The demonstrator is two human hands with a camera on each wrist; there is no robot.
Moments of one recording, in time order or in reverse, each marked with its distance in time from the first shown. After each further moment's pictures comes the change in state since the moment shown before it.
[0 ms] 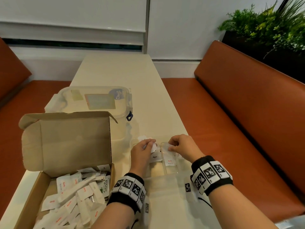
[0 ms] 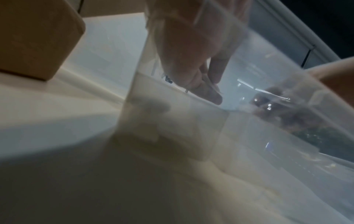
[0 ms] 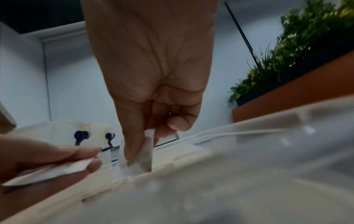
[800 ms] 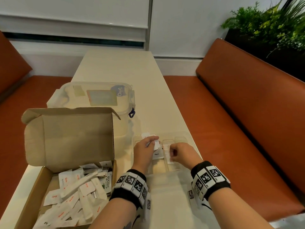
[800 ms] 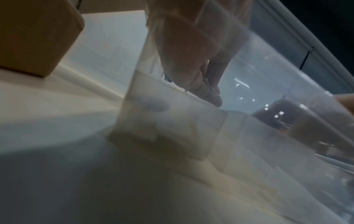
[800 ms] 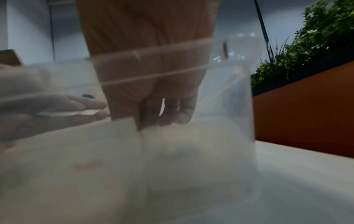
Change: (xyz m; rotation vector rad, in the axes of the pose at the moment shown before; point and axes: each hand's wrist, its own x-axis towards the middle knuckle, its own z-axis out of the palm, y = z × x) left_hand 0.001 -0.005 -0.002 0.029 -0.068 0.022; right_hand -0.011 0.011 0.026 -0.242 -0.114 -0.075
